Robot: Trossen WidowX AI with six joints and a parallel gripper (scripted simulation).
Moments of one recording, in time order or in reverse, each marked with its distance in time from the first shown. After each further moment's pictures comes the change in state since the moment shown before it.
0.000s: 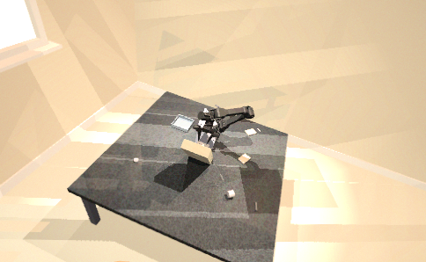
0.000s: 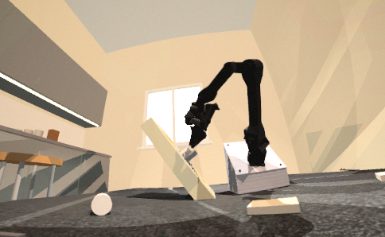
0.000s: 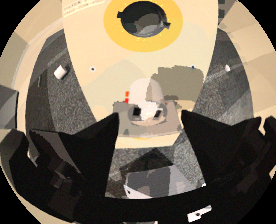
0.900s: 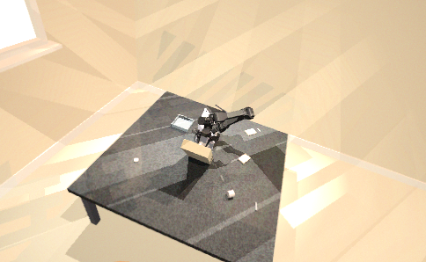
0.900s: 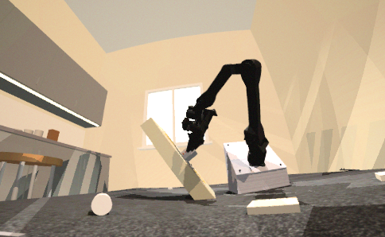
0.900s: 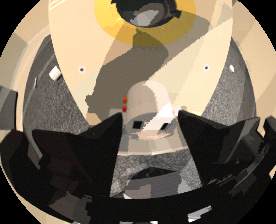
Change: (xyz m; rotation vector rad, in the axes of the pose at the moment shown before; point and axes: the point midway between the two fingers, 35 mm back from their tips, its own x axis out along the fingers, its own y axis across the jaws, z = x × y) arm 0.030 0.001 -0.001 0.000 0.001 0.001
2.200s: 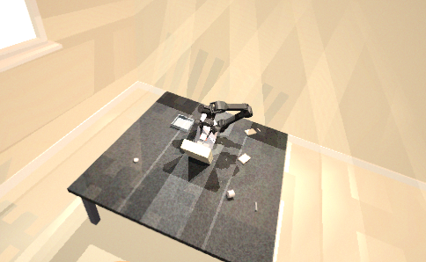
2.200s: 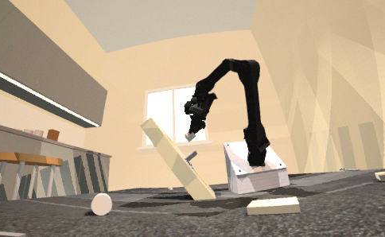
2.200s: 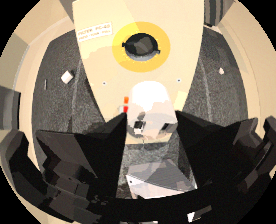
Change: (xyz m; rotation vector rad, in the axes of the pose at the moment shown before) arm -0.077 -0.003 0.028 0.007 0.004 -0.002
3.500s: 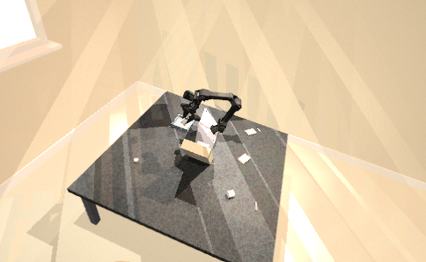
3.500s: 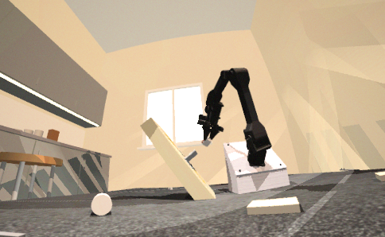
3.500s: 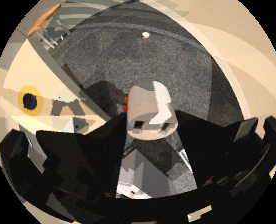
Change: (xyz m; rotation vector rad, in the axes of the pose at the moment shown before) arm -0.041 -0.168 -0.054 0.506 0.036 -0.292
